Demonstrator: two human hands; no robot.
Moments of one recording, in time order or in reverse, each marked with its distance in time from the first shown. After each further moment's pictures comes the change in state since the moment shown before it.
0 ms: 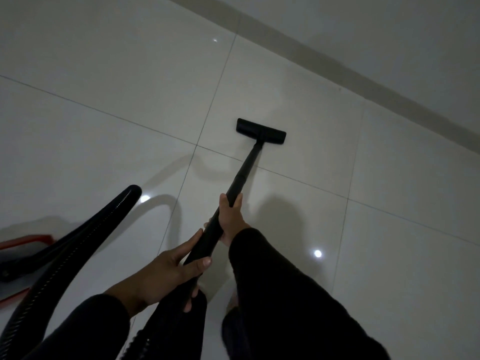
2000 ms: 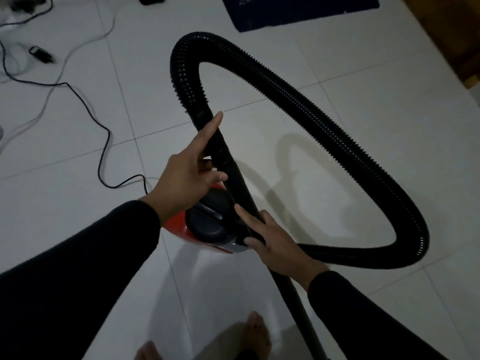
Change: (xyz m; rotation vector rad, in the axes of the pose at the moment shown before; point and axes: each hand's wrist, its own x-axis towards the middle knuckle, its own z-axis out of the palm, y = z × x) left_hand -0.198 -0.259 -0.418 0.021 1.317 0.553; right_hand 0.026 0.217 0.428 -1.518 -1.188 -1.022
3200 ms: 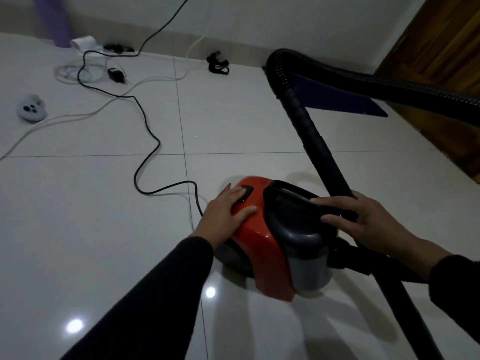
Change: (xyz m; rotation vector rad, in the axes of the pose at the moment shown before) left_hand -0.024 -0.297 0.033 0.031 0.315 0.092; right_hand 0.073 0.031 0.053 -0.603 0.280 -0.232
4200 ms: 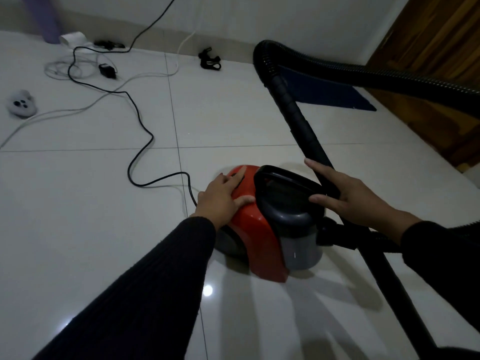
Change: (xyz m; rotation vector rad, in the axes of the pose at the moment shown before) left_hand -0.002 0.017 -0.006 0.233 -0.094 -0.006; right_hand 0.004 -0.004 -0.006 -0.060 -0.095 0.057
